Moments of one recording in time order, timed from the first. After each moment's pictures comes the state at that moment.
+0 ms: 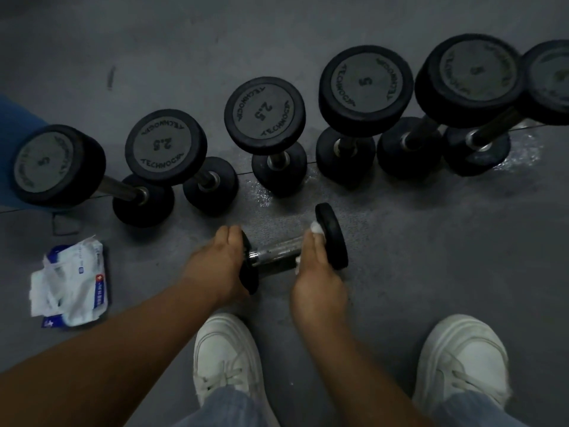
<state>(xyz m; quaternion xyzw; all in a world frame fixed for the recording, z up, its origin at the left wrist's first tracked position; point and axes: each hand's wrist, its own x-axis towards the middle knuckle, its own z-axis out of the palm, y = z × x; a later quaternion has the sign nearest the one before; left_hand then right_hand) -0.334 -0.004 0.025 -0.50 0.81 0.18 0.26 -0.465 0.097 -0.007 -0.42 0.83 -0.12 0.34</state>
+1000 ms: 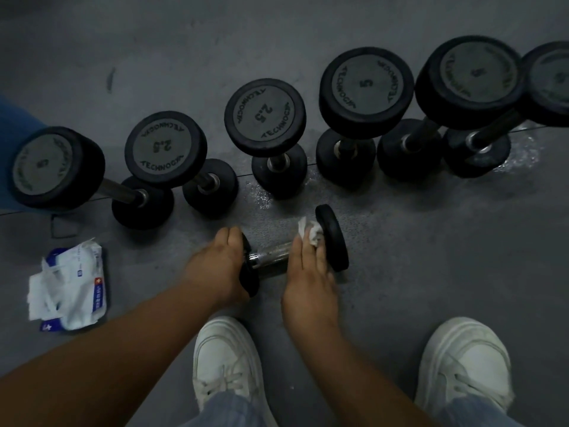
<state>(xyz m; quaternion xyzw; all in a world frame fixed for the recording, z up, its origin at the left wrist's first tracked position) -0.335 -0.007 0.024 -0.50 0.80 0.20 0.27 -0.449 0.093 -0.017 -0.50 0.81 -0.07 0.28</state>
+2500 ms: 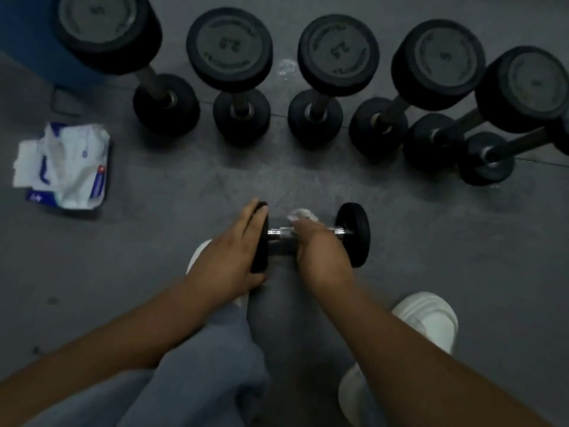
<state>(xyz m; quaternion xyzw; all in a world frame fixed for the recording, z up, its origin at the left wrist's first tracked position) -0.271 0.113 -0.004 -0.50 0.81 0.30 0.04 -0.451 0.127 0.000 -0.60 0.72 0.00 0.35</state>
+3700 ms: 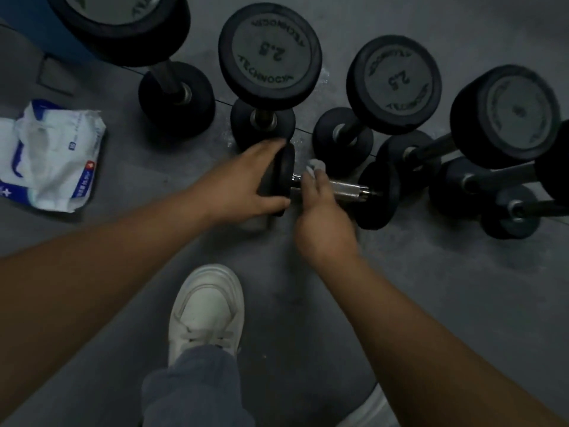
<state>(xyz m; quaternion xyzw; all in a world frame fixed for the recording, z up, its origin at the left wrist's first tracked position) -0.277 -0.056 -0.026 -0.49 0.78 0.38 -0.09 -0.444 0.010 -0.016 -0.63 0.72 0.02 0.29</state>
